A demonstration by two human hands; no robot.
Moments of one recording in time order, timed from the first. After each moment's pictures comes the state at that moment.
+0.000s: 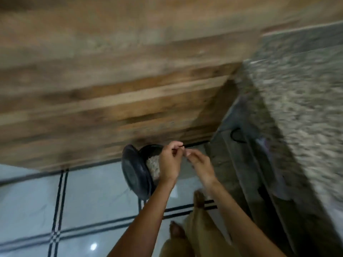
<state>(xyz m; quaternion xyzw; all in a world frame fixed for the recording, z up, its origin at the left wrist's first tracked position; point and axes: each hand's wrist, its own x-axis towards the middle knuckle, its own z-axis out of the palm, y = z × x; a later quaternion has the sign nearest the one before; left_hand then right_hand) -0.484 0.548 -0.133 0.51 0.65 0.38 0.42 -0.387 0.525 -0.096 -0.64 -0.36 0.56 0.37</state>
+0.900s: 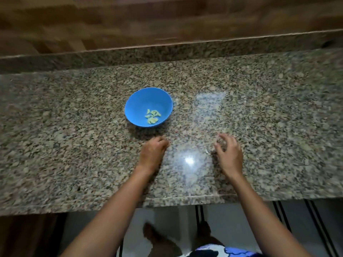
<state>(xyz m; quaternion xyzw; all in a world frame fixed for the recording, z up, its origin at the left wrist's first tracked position) -0.041 0.087 -0.036 0.97 -0.09 0.07 0.21 -0.052 -0.153 -0.004 -0.92 0.13 -0.02 0.38</state>
